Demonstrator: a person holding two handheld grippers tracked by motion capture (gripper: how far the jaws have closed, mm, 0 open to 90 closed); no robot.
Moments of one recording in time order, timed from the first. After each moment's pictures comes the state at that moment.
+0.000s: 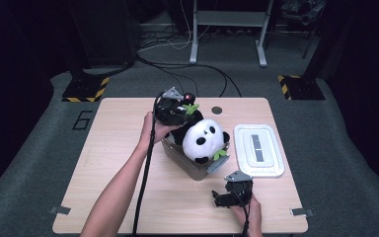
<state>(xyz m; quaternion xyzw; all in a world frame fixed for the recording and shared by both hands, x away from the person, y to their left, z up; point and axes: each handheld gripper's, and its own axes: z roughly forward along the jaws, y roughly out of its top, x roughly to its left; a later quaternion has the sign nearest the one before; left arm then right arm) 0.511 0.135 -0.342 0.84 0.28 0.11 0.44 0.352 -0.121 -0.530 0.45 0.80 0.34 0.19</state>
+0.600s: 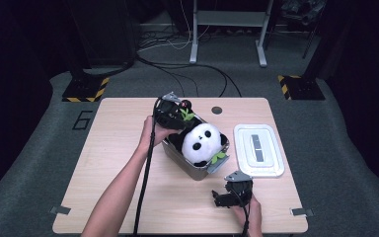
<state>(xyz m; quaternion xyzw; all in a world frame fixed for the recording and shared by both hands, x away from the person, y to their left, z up) 0.517 0.140 -0.358 0.84 0.32 0.09 0.43 0.352 -0.121 -0.530 0.45 0.80 0.34 0.19</state>
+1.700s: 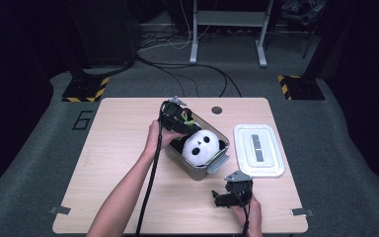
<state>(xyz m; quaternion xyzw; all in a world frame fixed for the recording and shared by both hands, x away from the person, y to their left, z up) 0.515 0.127 -0.373 0.84 0.35 0.08 0.41 0.352 -0.121 -0.530 0.45 0.80 0.34 0.19</state>
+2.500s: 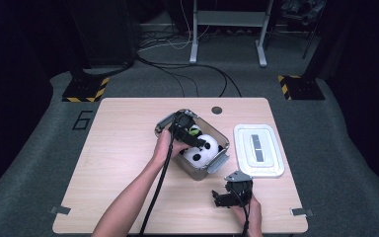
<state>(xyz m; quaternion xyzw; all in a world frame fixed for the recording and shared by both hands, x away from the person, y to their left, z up) 0.505 0.095 -0.402 0.87 0.34 0.08 0.34 0.352 -0.120 -0.530 0.45 0.80 0.34 0.19</state>
